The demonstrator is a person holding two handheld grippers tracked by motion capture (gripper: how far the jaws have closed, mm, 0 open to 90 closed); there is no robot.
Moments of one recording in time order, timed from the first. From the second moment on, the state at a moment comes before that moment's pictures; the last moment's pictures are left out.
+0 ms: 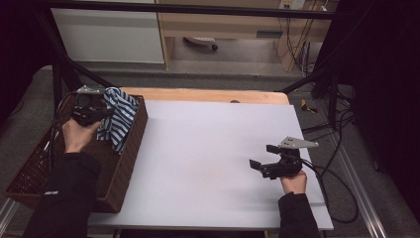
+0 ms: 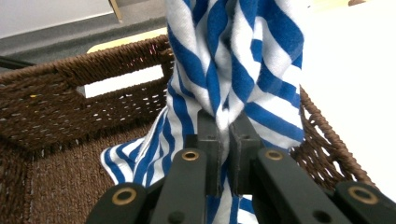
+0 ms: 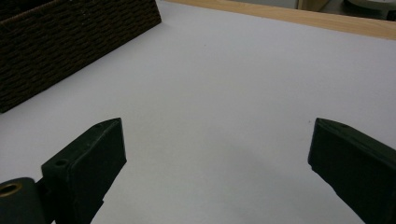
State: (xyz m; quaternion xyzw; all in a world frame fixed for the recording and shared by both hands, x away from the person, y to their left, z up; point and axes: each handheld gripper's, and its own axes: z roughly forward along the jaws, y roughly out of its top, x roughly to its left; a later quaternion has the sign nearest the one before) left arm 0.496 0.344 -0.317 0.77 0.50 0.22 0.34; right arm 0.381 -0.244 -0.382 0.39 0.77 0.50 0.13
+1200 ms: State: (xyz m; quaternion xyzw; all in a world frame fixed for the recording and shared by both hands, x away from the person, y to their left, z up) left arm 0.463 0.368 -0.289 0.77 0.49 0.21 0.36; right arm 0.382 -0.242 -0.383 0.39 0.77 0.49 0.13
